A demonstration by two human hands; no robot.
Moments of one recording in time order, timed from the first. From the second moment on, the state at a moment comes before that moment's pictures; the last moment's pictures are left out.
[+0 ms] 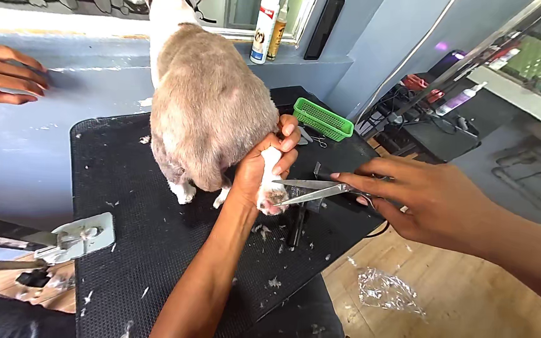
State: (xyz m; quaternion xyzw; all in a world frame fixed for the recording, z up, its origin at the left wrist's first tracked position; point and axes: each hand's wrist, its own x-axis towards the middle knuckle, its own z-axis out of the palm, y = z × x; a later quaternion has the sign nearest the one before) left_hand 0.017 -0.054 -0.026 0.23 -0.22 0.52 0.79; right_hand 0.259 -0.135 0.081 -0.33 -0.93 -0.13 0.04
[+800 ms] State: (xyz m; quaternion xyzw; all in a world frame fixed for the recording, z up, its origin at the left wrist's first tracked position) left_hand 0.027 -0.061 -0.024 0.25 -0.17 0.54 0.79; right_hand 0.268 -0.139 0.071 -0.34 -0.93 -0.13 0.02
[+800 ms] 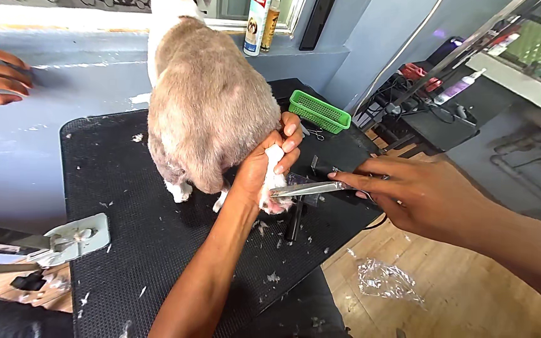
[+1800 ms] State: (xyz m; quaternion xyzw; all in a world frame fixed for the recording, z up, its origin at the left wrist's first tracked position) left_hand 0.028 -0.062 -0.022 0.28 -0.08 0.55 0.78; right_hand 0.272 -0.144 0.091 -0.34 -0.93 -0.14 -0.01
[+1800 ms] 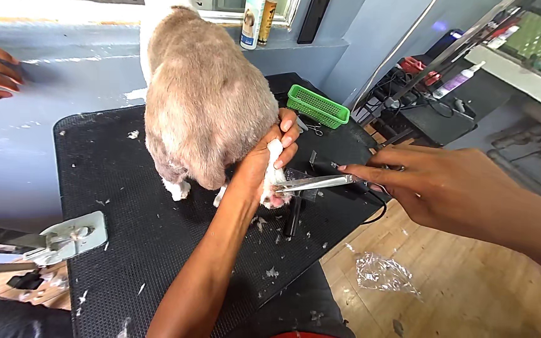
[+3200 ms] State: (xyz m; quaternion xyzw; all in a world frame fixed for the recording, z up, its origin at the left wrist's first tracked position) left_hand 0.023 -0.058 -0.024 0.25 -0.13 0.54 0.79; right_hand 0.281 -0.145 0.055 -0.37 -0.92 -0.07 0.08
